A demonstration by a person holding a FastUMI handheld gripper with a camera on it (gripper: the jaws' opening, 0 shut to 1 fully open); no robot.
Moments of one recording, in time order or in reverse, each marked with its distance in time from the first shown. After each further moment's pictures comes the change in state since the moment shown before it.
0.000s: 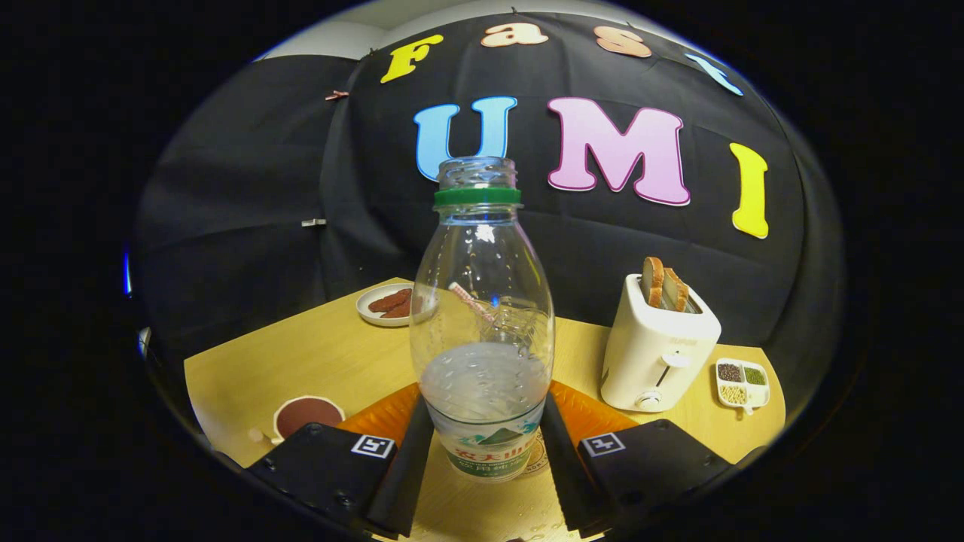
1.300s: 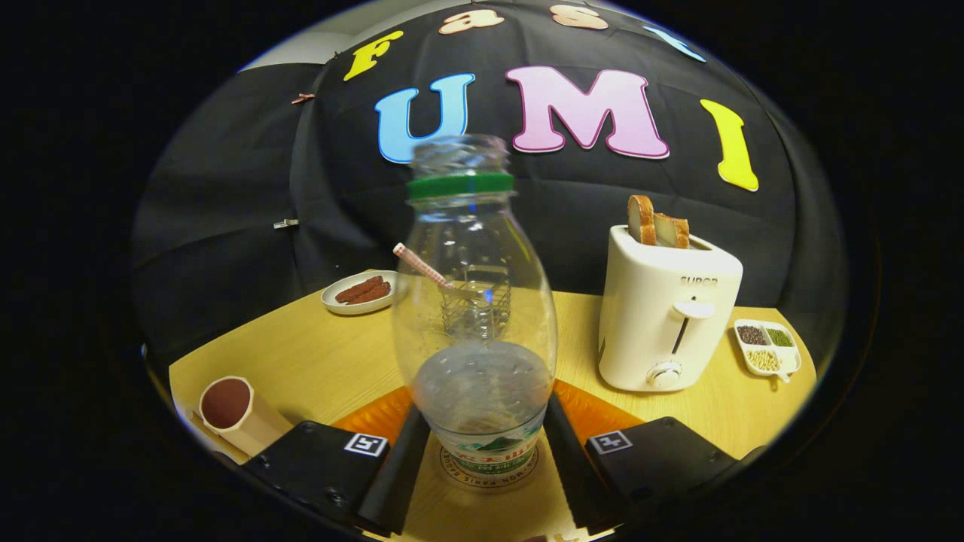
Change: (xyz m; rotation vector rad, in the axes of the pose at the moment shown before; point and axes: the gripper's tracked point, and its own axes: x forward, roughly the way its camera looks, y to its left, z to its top) arm 0.041 -0.030 -0.059 0.092 0.054 -0.011
